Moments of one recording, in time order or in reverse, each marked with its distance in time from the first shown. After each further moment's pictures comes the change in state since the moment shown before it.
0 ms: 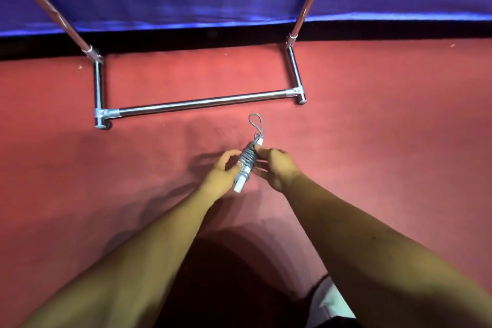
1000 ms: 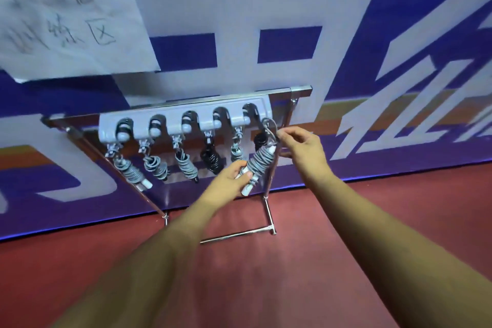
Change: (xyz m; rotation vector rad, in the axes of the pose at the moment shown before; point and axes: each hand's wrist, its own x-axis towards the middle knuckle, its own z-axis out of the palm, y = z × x) left_hand -0.333 0.675 -0.102 -0.027 -0.113 0.394; right_hand -0.560 -0.604 0.038 -0.175 0.032 -0.883
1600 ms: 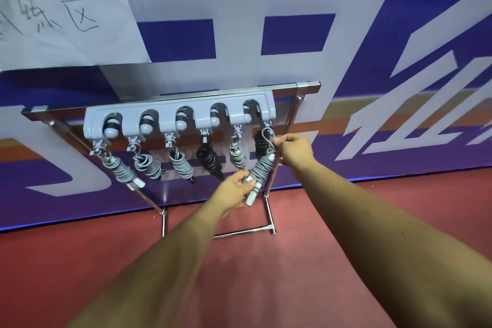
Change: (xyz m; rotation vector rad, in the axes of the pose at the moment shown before) left_hand 0.044 -0.037 0.016 -0.146 0.085 -0.264; right_hand 0.074 0.059 0.015 -0.147 0.080 0.289
